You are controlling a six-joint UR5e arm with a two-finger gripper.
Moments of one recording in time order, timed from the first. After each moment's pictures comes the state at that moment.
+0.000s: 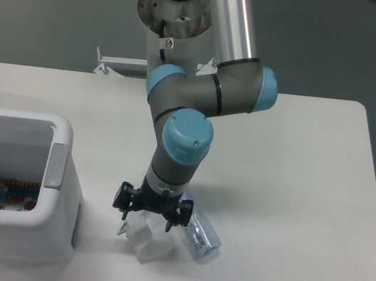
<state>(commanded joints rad) 2.29 -2.10 -1.60 -0.86 1.36 0.34</state>
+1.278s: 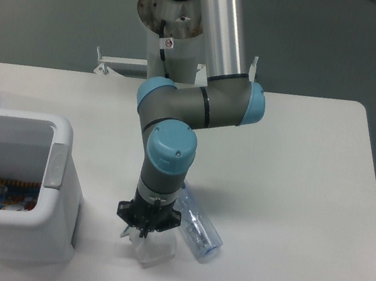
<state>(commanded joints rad) 2.28 -2.09 -1.58 -0.84 1.38 0.25</state>
